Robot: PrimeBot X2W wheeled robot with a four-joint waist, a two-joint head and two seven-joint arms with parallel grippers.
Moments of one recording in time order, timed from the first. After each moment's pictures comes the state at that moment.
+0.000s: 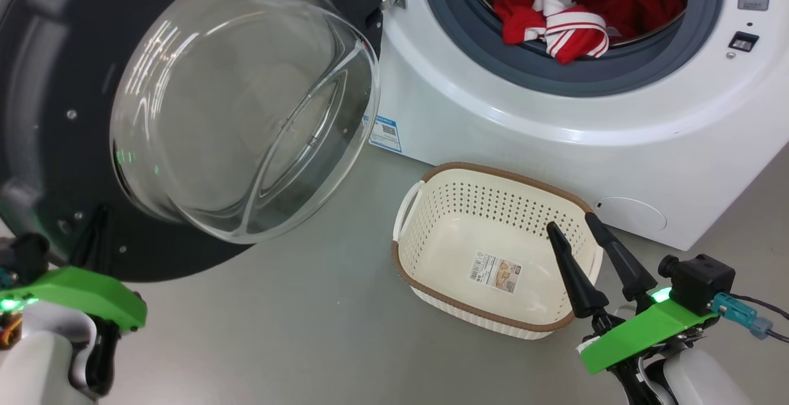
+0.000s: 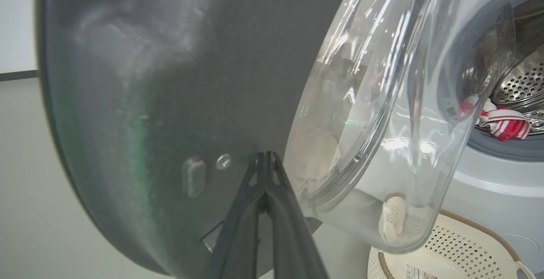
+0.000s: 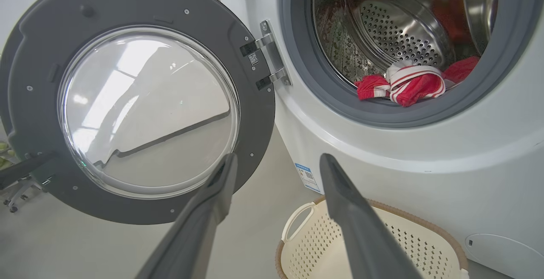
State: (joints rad) left arm -0.45 0.31 -0.19 0.58 -0.59 -0.07 -0.14; right arm -0.21 -0.23 0.25 0.22 0.56 0.13 -0.25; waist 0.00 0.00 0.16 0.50
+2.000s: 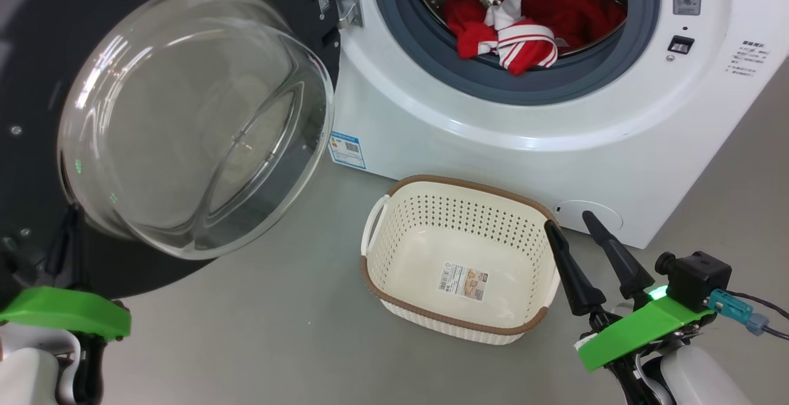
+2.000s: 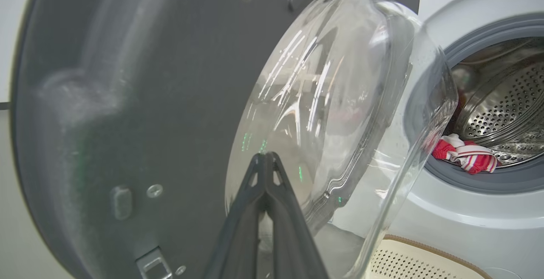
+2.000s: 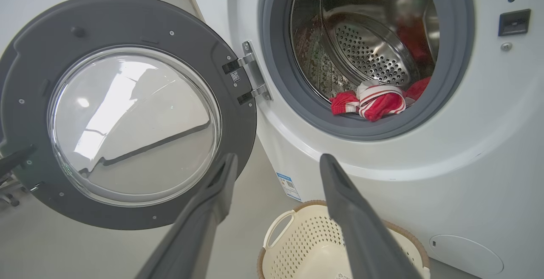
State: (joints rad) left arm -0.41 0.33 -0.15 0.56 -0.59 -0.09 -0.25; right arm -0.23 -0.23 0.26 0.23 0.56 0.13 -0.25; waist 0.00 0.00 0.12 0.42
